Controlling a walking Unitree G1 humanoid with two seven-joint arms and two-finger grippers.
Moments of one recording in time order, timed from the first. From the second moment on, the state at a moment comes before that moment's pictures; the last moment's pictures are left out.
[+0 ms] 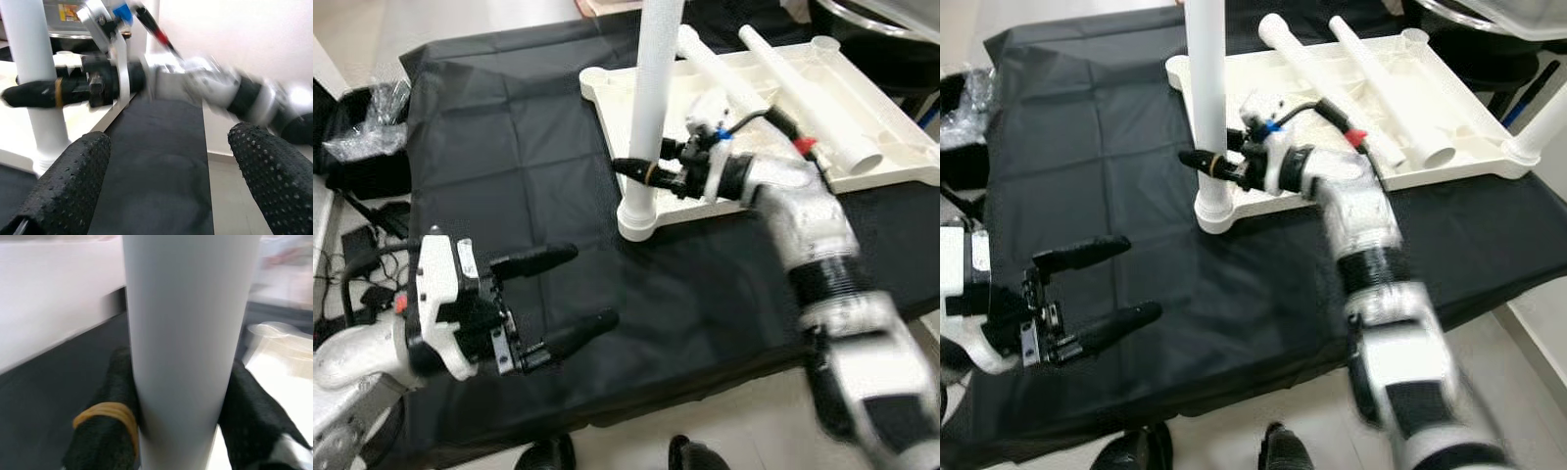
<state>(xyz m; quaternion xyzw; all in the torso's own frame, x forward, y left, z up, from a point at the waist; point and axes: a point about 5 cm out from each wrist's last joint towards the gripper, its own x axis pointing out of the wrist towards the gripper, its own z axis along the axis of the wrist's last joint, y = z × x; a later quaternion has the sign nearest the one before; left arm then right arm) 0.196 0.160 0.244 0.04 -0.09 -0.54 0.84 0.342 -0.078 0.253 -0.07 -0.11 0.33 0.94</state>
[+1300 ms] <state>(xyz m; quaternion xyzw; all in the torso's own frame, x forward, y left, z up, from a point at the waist) 0.203 0.156 0.236 0.03 -0.10 -0.55 0.83 0.365 -0.136 0.264 -0.12 -0.06 0.40 0.91</state>
